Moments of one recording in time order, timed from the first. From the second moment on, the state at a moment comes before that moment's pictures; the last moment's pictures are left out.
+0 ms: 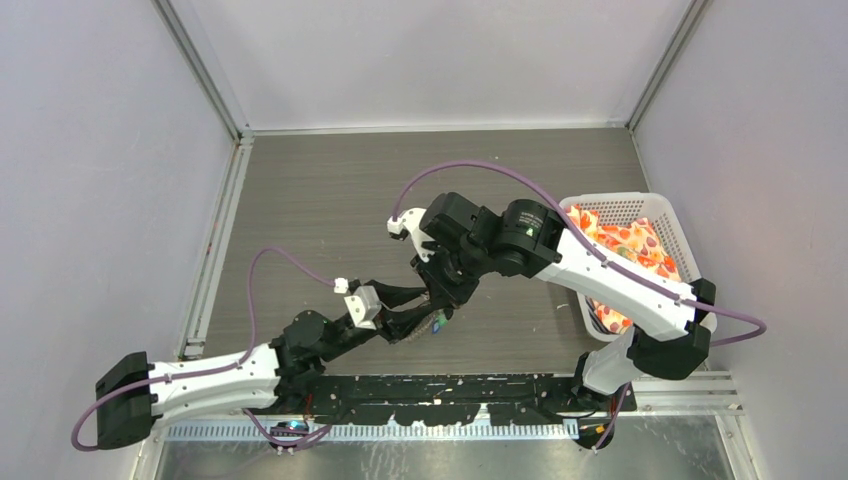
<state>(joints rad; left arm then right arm) -1.18 0.70 0.21 0.77 -0.05 -0.02 1.15 1.50 1.79 -1.28 -0.12 0.22</state>
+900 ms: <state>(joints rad) -1.22 0.72 0.21 0.82 -0.14 0.06 1.16 1.50 1.79 -1.26 -0.11 0.27</state>
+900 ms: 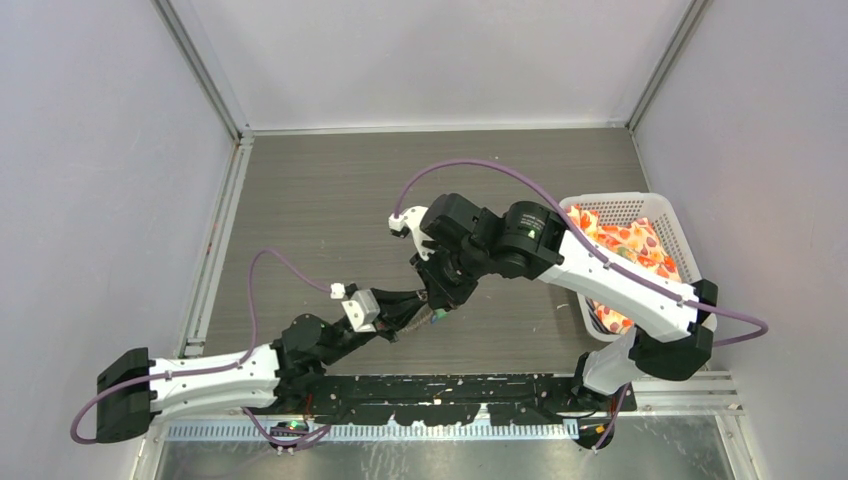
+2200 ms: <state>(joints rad) -1.22 0.55 0.42 0.20 0.06 0.25 1.17 1.58 1.93 -1.43 -0.13 0.20</state>
